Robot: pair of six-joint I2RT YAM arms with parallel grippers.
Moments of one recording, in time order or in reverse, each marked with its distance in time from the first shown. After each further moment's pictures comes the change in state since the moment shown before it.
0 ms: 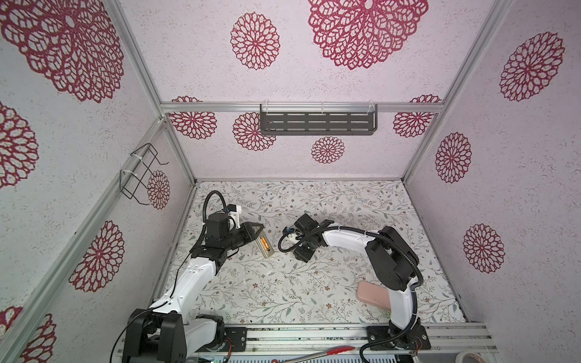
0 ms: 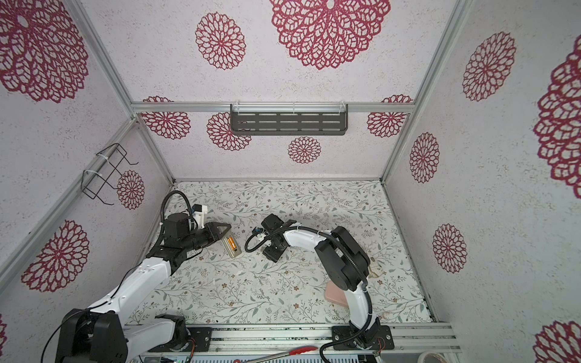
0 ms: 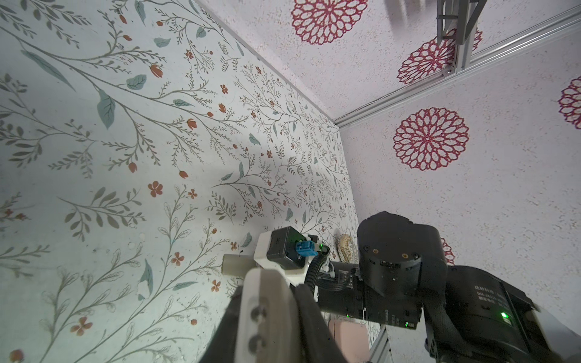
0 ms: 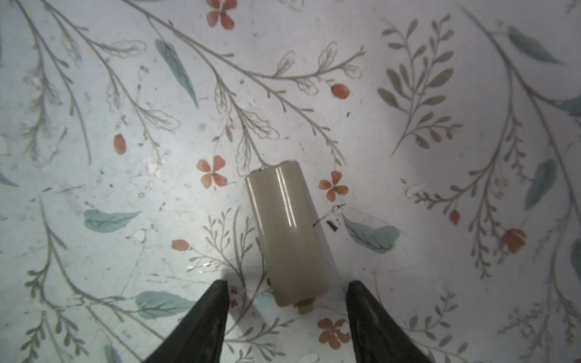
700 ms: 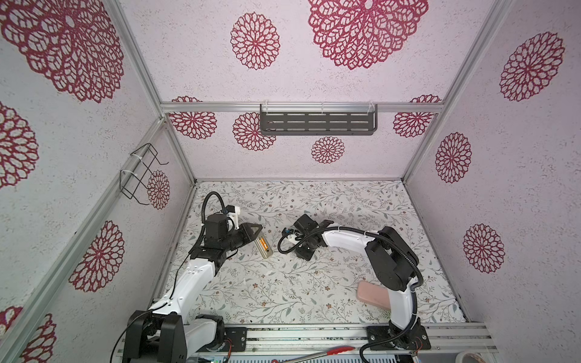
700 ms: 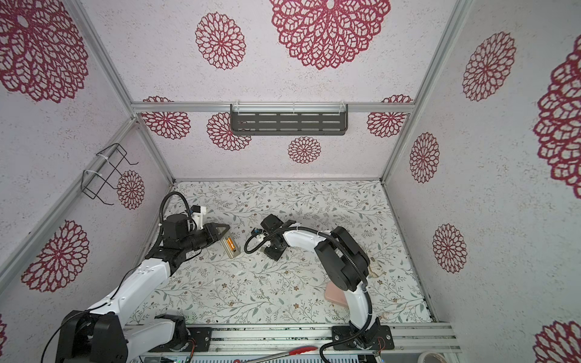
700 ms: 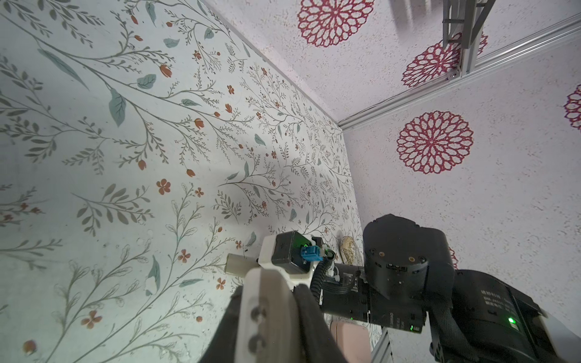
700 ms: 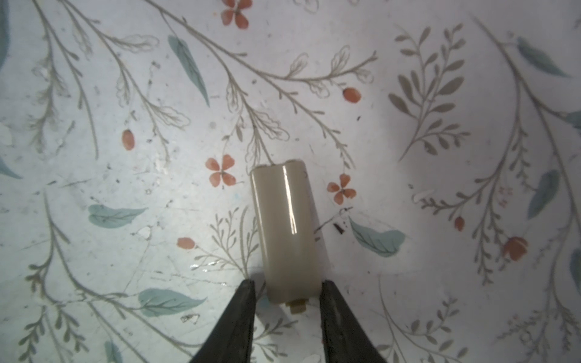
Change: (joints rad) left arm 0.014 0.000 -0.010 -0.003 -0.003 0.000; right arm 0.006 0.000 0.000 0.000 0.002 -0.024
